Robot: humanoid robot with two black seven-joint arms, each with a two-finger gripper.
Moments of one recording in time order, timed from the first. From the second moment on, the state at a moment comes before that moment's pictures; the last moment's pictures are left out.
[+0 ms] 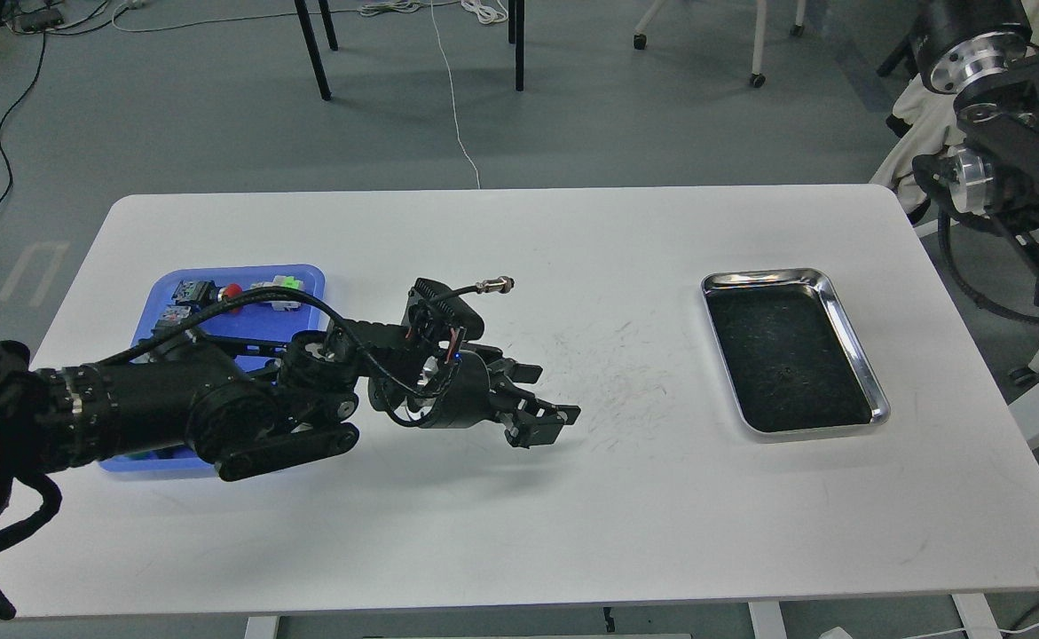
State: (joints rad) left arm -1.10 0.20 0.20 -1.05 1.50 -0.05 -0.30; right arm 1.26 -0.43 0.03 0.52 -0.19 -0.26 0.49
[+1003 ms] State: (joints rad) left arm -1.07 0.24 0.20 -0.93 1.76 0.03 -0.47; right arm 1.26 -0.43 0.03 0.52 -0.19 -0.26 0.49
